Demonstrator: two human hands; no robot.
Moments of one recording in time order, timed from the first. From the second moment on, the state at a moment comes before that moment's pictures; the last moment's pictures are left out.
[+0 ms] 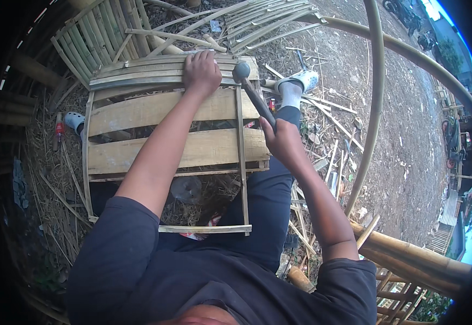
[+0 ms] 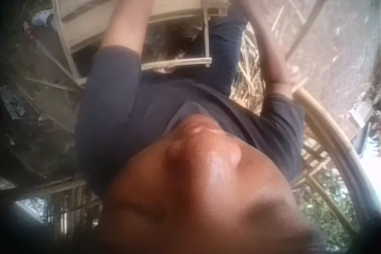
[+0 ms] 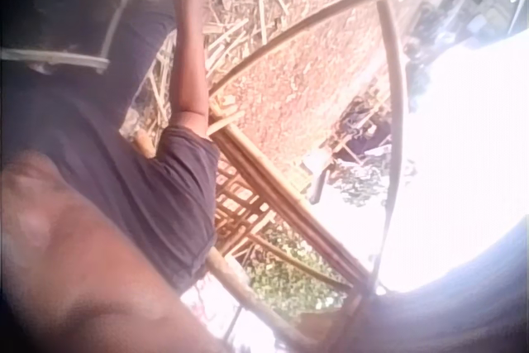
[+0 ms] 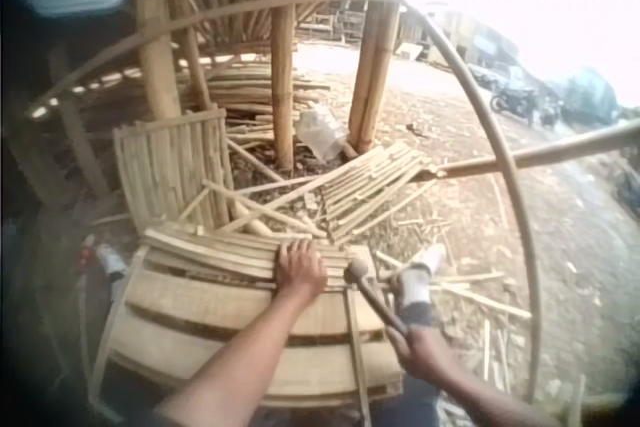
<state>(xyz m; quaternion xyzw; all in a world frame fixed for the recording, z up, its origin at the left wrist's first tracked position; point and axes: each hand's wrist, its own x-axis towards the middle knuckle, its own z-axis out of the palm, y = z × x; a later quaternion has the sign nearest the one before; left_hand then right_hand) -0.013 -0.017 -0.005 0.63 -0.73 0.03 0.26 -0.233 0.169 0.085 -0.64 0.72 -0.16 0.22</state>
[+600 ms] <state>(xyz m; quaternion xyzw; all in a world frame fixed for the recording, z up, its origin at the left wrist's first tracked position) -0.008 -0.022 -0.017 0.61 -0.73 0.05 0.30 -0.235 0.174 0.122 -0.62 0.71 -0.24 0.23</state>
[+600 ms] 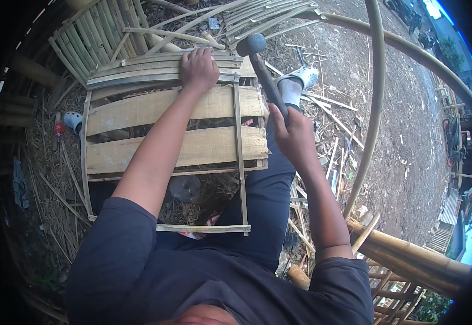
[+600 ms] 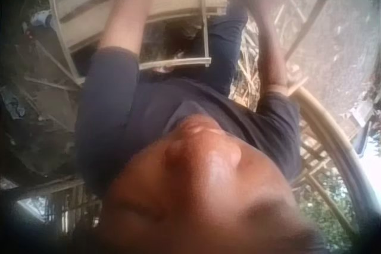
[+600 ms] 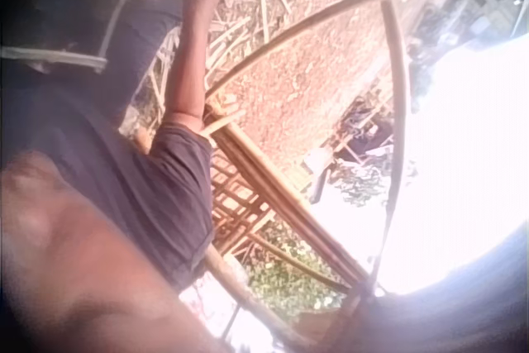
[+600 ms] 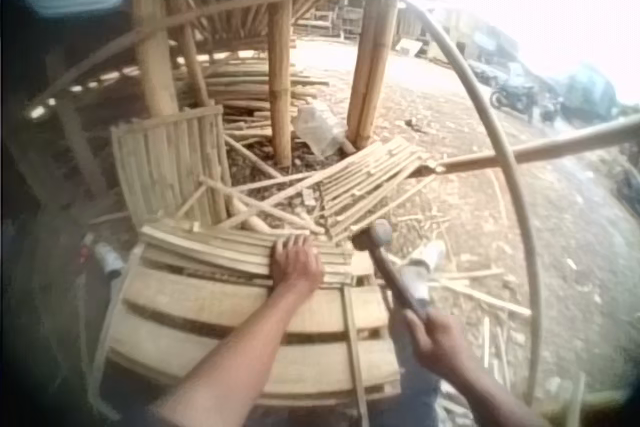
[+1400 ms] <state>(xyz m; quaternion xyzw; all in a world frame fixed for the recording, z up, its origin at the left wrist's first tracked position) -0.008 -0.023 -0.019 0.61 -0.73 0.06 0.29 -0.223 0.172 0.125 -0.64 0.72 -0.17 0.20</state>
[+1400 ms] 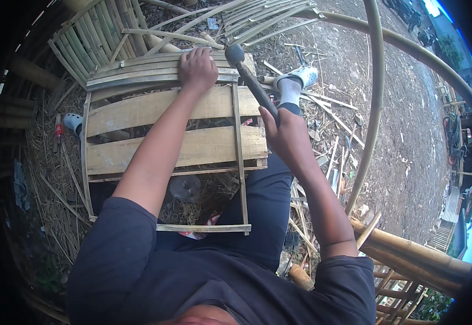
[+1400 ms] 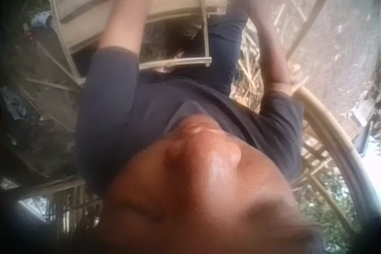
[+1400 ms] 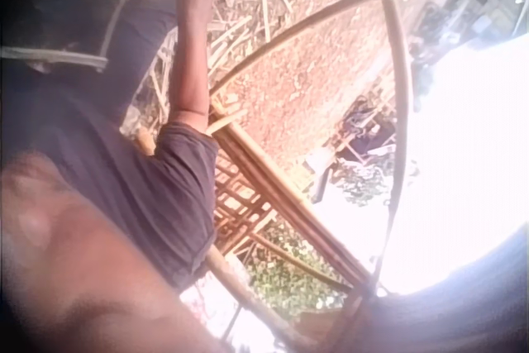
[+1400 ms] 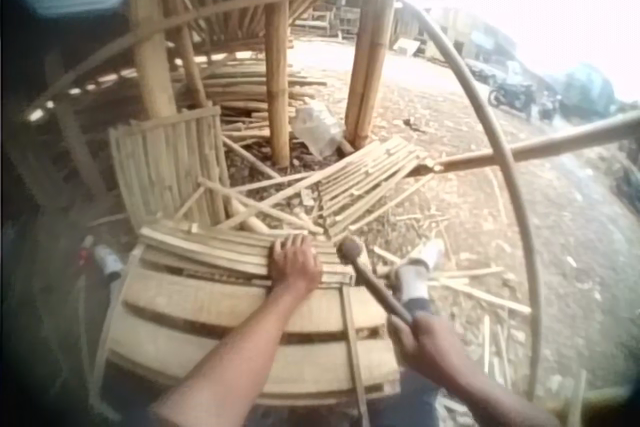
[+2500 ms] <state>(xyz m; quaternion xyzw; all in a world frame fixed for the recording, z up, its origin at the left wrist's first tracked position) -0.010 -0.018 -0.007 0.64 -0.73 0.03 0.25 -0.189 0.192 0.118 -0.58 0.74 -0.28 0.21</state>
